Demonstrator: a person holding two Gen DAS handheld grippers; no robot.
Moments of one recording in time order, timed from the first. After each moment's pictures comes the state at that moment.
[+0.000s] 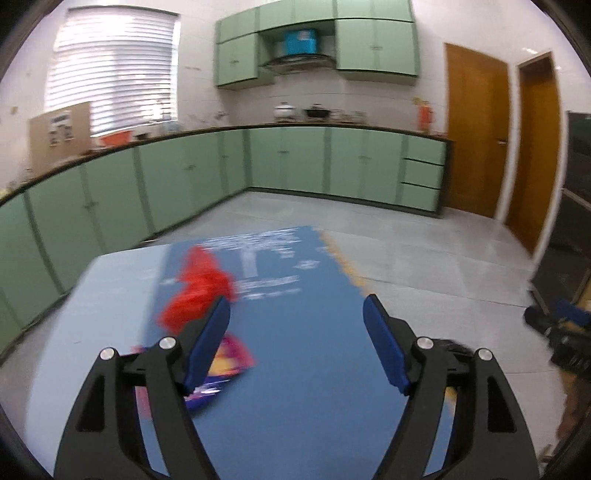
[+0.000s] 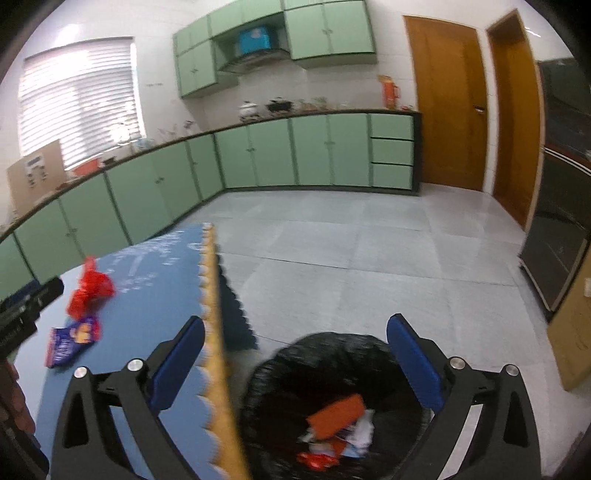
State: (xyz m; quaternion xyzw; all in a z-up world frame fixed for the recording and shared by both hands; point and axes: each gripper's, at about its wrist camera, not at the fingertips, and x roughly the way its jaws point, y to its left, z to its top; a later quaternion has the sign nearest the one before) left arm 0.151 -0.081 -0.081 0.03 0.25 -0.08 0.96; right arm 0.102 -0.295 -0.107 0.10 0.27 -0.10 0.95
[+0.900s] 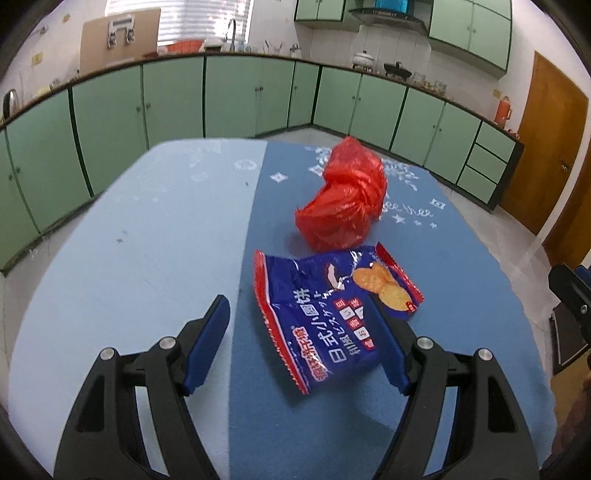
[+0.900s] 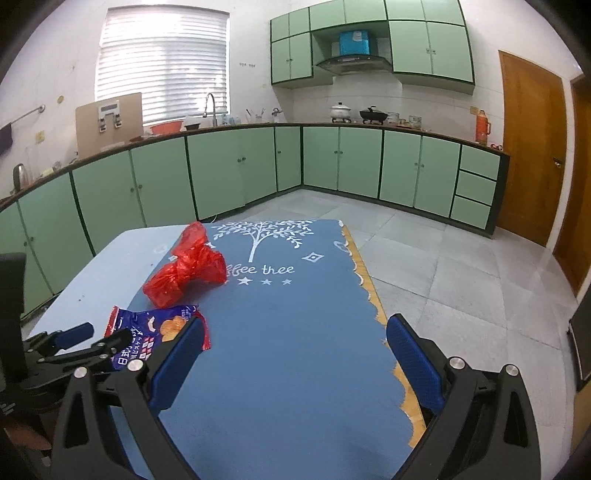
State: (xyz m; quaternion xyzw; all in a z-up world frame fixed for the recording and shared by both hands) left arm 0.193 0.046 -0.154 -0.07 0.37 0.00 0.93; right arm 0.176 -0.125 -0.117 0.01 0.26 0.02 0.96
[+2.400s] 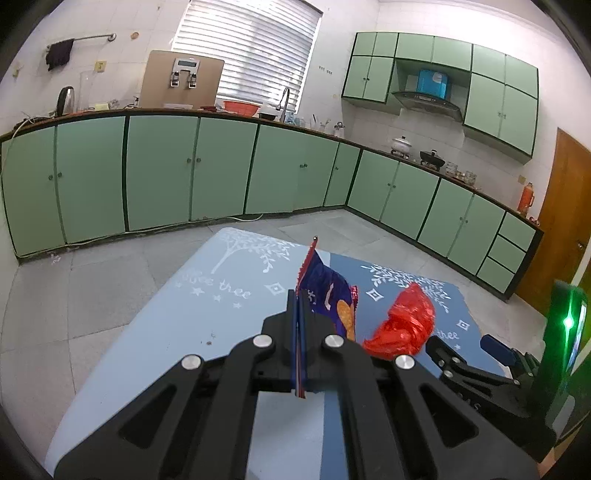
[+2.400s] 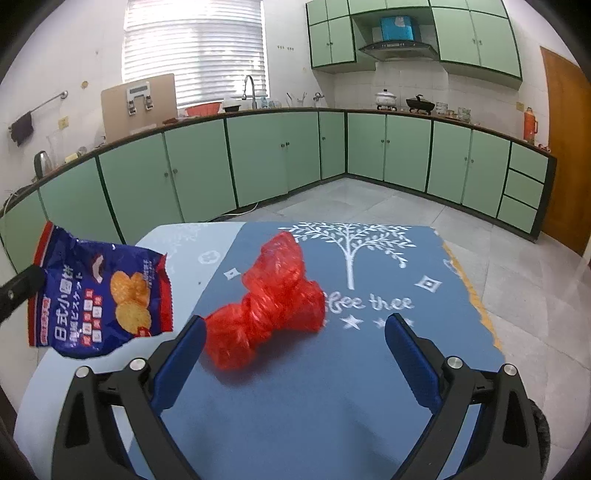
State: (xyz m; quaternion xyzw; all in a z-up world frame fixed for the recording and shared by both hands) left arm 0.185 0.121 -0.076 -0.12 0.22 0.08 0.96; right arm 0.276 -0.027 -0.127 0.01 0.29 0.09 0.95
